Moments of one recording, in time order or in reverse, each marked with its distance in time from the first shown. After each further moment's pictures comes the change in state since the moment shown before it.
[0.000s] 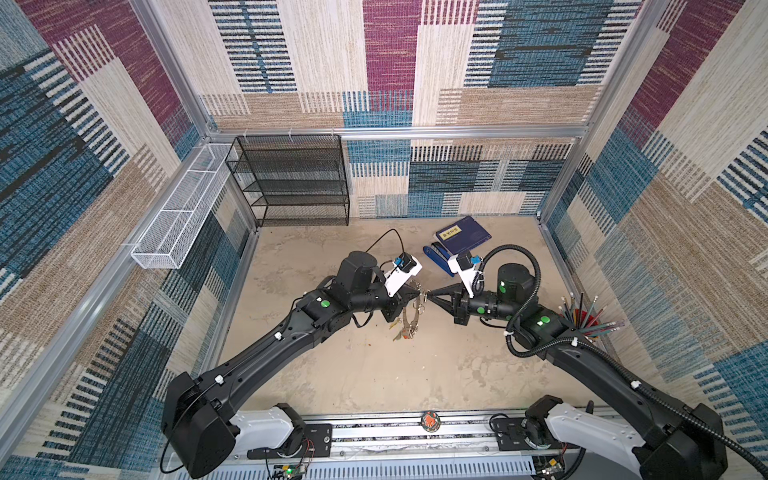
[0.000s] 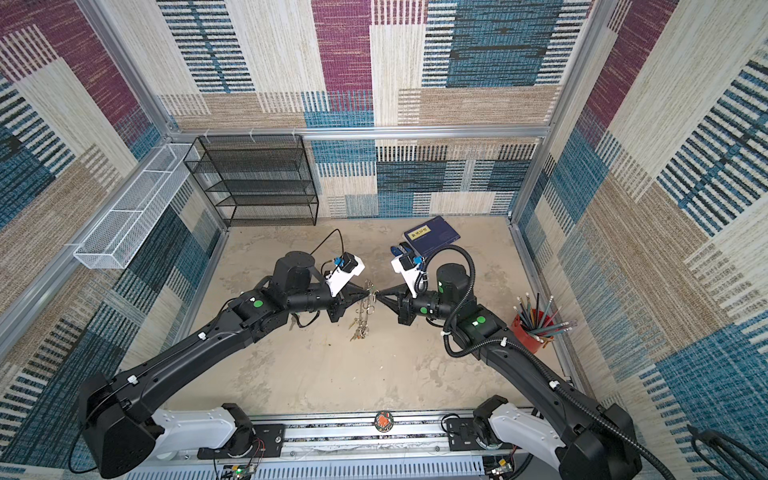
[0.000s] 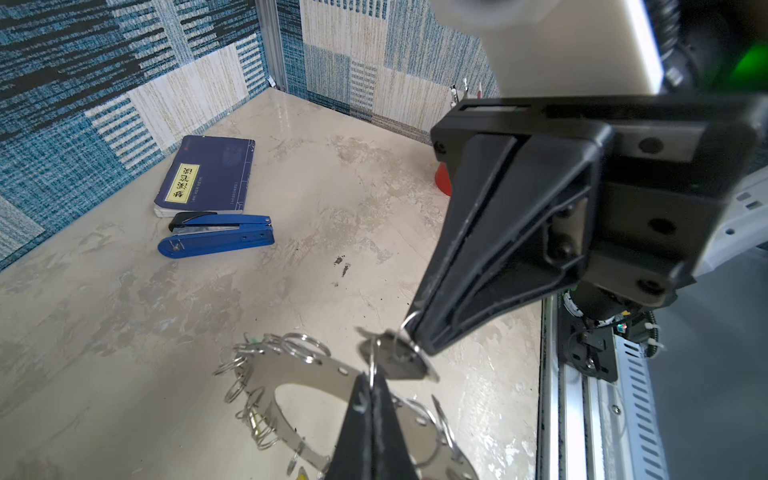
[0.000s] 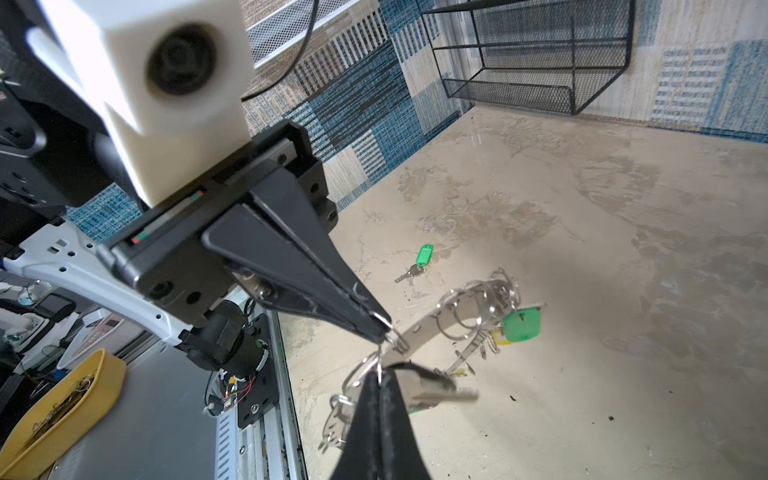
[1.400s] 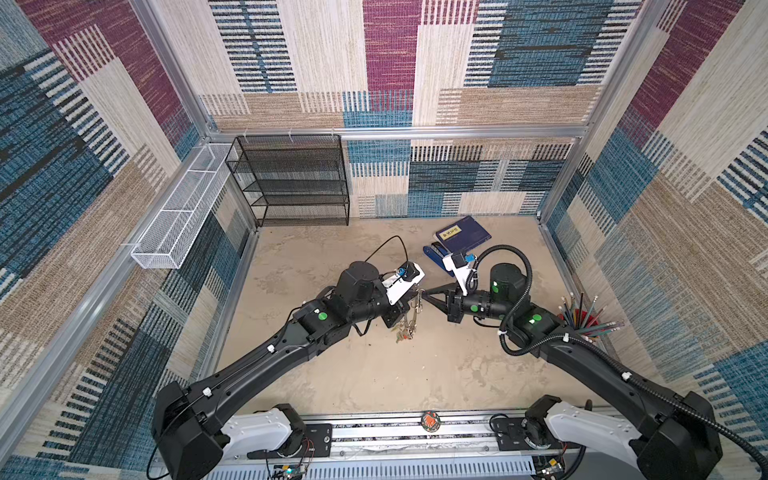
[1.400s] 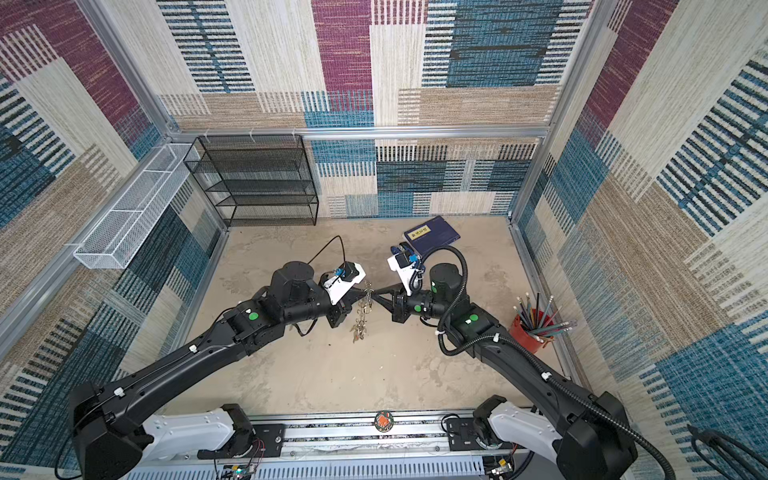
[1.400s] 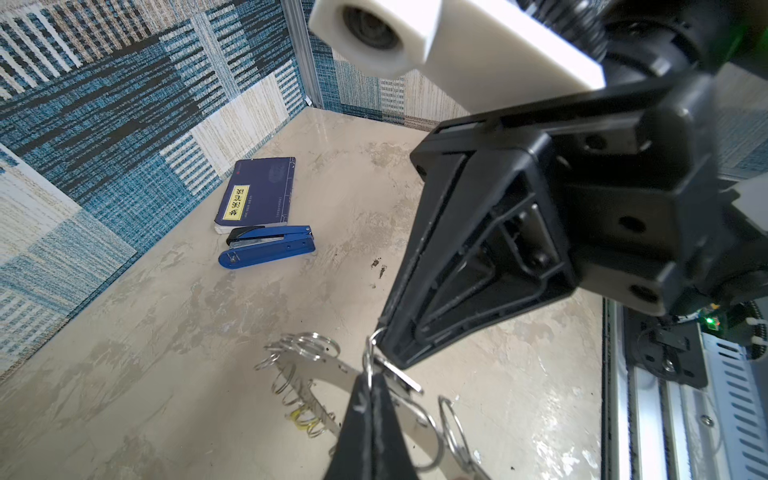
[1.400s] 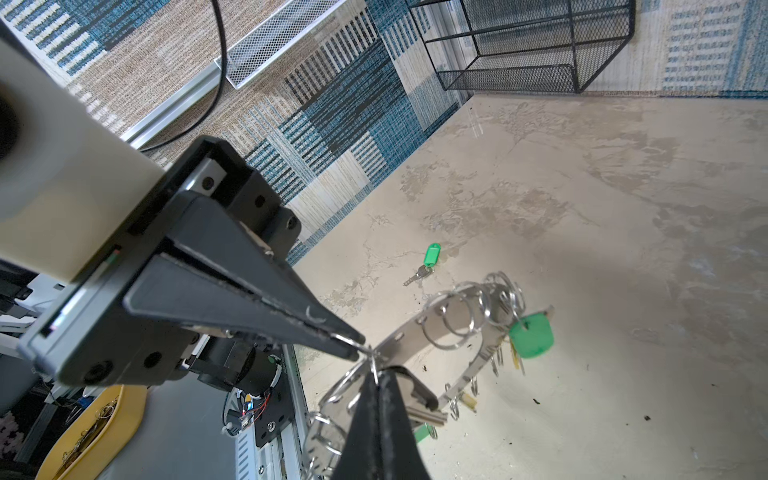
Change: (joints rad) left arm -0.074 -0.069 -0.047 0.027 -0.173 0.074; right arm 0.023 0.043 -0.002 0.055 0.048 0.112
